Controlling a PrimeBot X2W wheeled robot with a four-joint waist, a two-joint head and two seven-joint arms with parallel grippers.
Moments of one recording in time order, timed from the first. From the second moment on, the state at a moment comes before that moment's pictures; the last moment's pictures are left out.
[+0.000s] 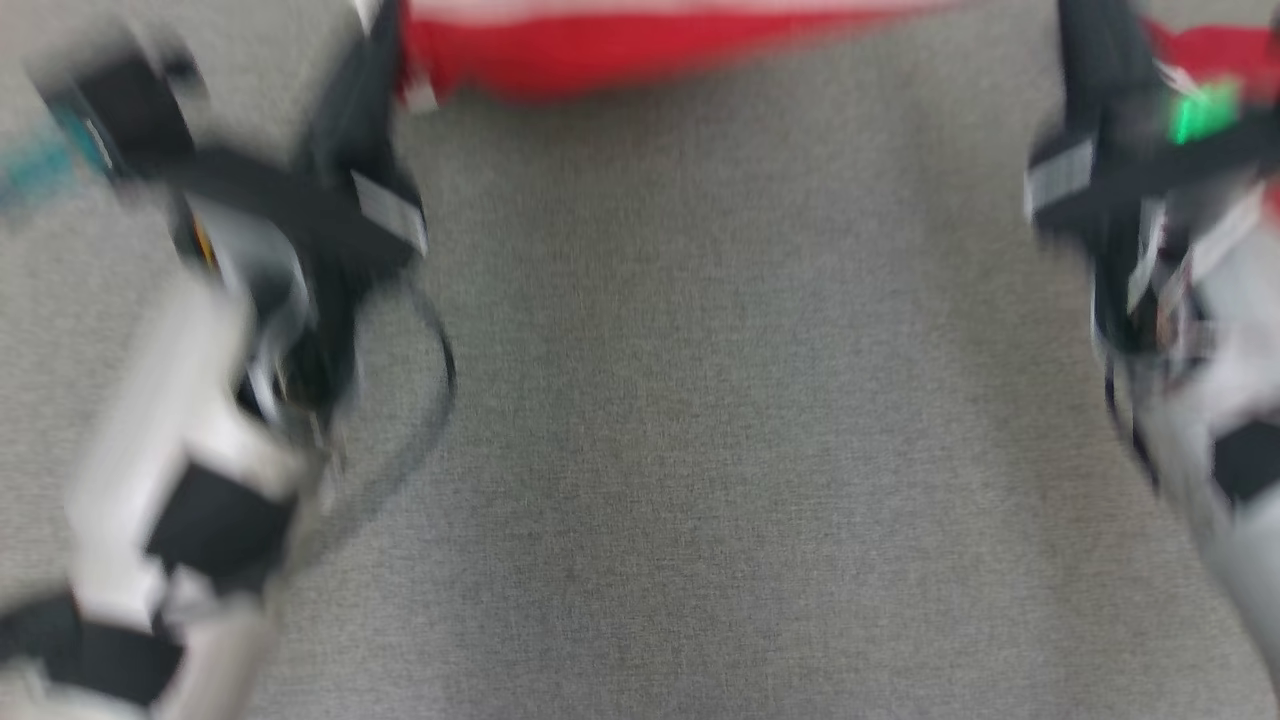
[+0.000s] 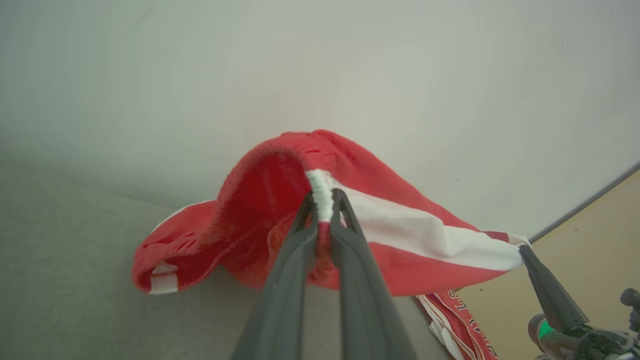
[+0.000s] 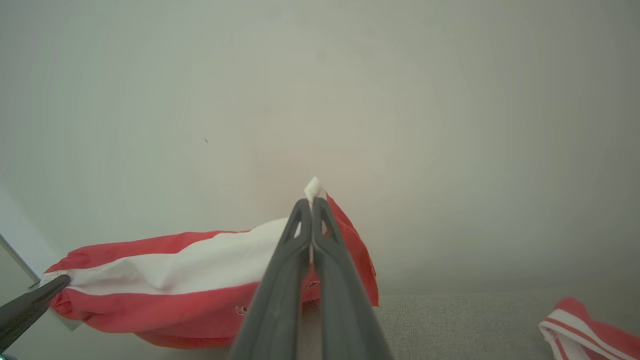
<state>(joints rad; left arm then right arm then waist) -0.97 0.24 -0.40 0.46 -1.11 -0.13 -0.06 -0.97 -0.43 0.46 0.45 0.89 0.13 -0.24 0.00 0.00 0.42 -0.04</state>
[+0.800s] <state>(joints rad) -0.09 0.33 -0.46 0.19 -0.97 -0.07 -0.26 0.13 -0.36 0.25 0.03 0.74 0.13 -0.11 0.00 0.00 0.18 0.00</state>
